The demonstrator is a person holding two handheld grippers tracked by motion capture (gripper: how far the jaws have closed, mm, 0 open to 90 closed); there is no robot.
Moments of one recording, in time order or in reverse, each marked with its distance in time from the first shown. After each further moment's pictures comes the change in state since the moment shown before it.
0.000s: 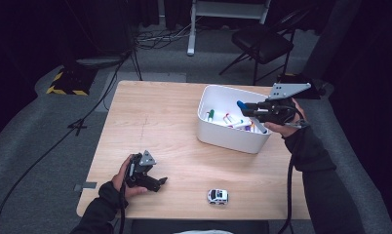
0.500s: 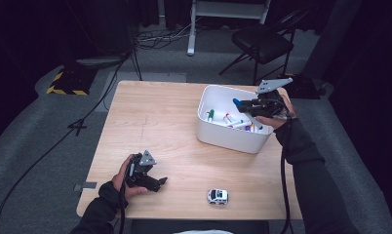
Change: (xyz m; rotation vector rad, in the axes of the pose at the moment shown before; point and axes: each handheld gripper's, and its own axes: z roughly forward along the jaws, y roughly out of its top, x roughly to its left) left arm 0.000 0.000 0.000 0.000 -0.005 -0.002; right arm -0.031 -0.013 0.044 0.135 -0.054 0.040
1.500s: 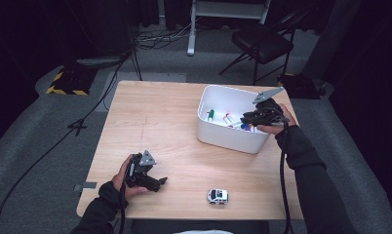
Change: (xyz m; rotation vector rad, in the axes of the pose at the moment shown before) left arm 0.000 0.000 0.000 0.000 0.000 0.000; right arm -0.009 -0.037 0.019 0.179 -0.009 0.046
